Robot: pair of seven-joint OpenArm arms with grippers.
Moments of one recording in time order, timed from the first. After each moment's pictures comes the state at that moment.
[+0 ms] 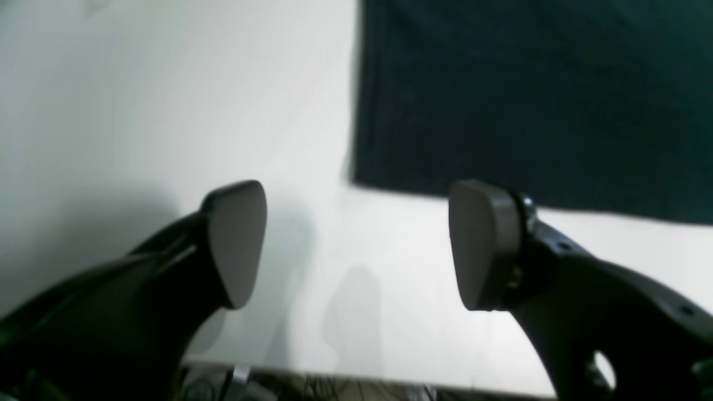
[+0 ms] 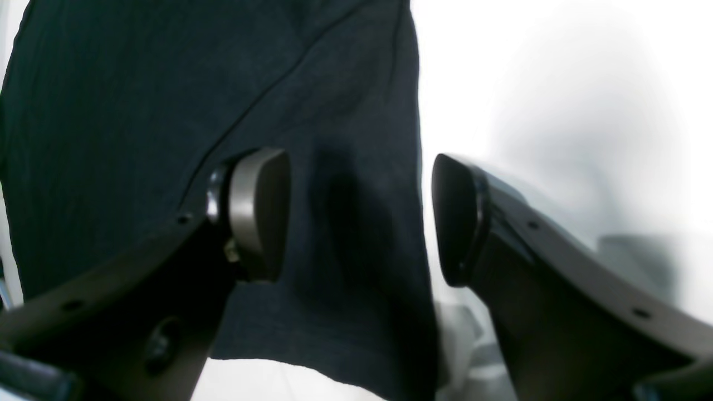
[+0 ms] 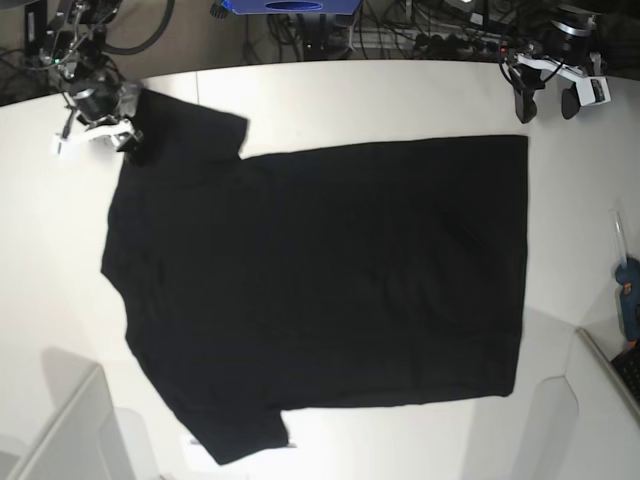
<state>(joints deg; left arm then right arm) 48.4 -14.1 -29.6 101.3 -34.6 -19.1 10.0 -25.7 7.7 26.4 91.2 47.7 12.4 -39.3</state>
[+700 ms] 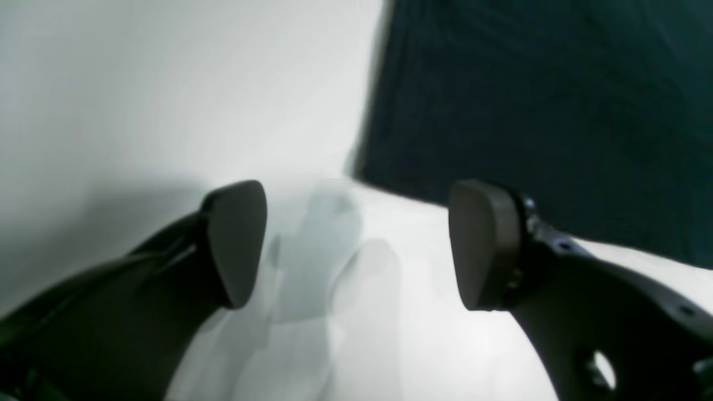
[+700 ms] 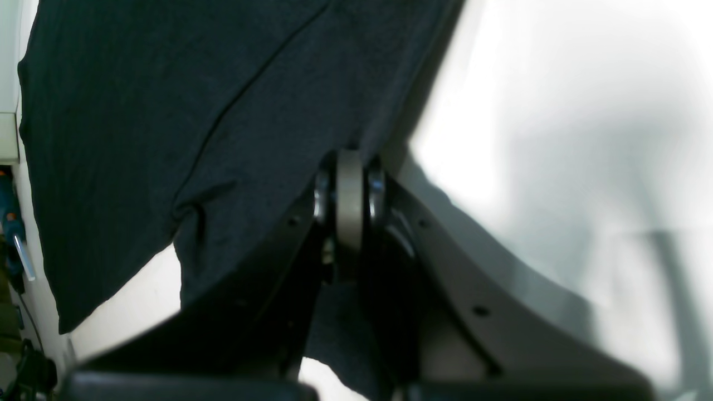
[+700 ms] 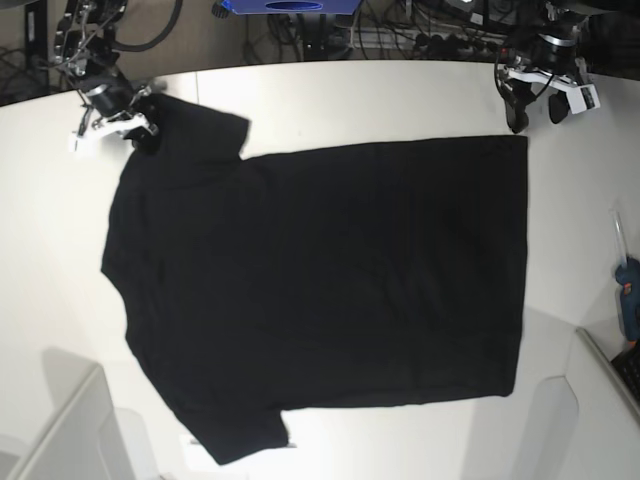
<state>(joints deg) 40.8 -10.5 -29.7 95.0 -34.6 -19.2 13.2 -25.4 7.5 24.8 86.8 49.3 15.2 -38.9</state>
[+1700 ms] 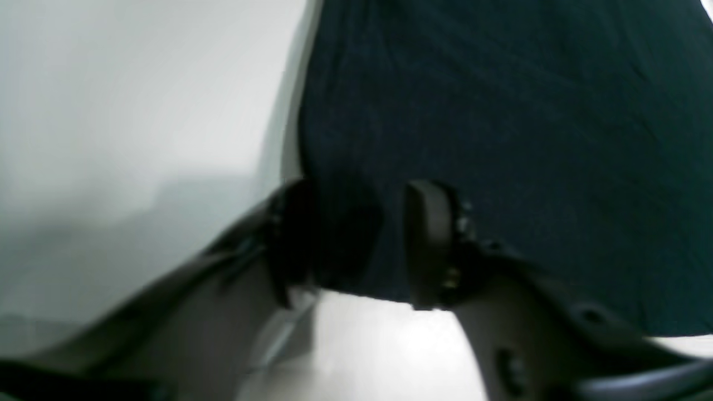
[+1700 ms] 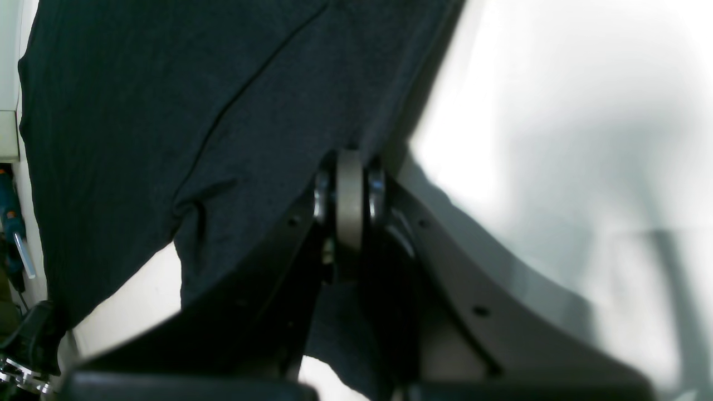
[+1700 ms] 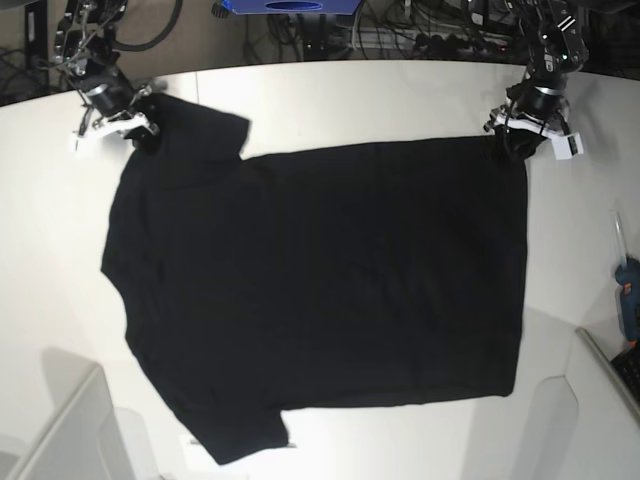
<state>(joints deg) 26.8 -8.0 -30.4 88.8 -36.1 -19.5 27.8 -25.5 7.5 24.7 86.8 49.3 15.2 -38.9</state>
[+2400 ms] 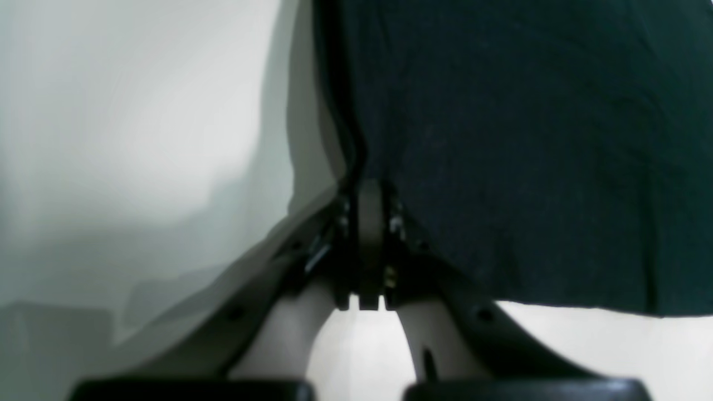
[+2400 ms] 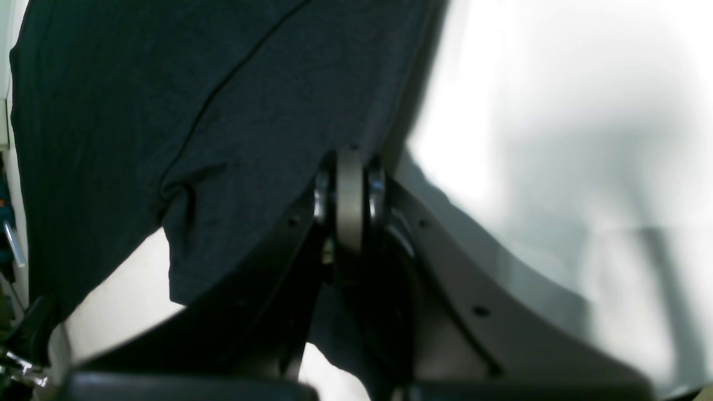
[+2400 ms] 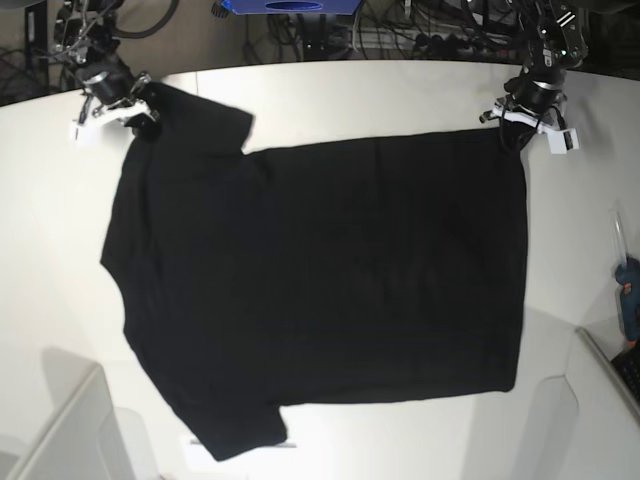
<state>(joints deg) 29.1 -8.4 -30.1 90.5 -35.6 -19.6 29.4 -29.6 7.4 24.9 89.8 49.1 15.1 -37.7</state>
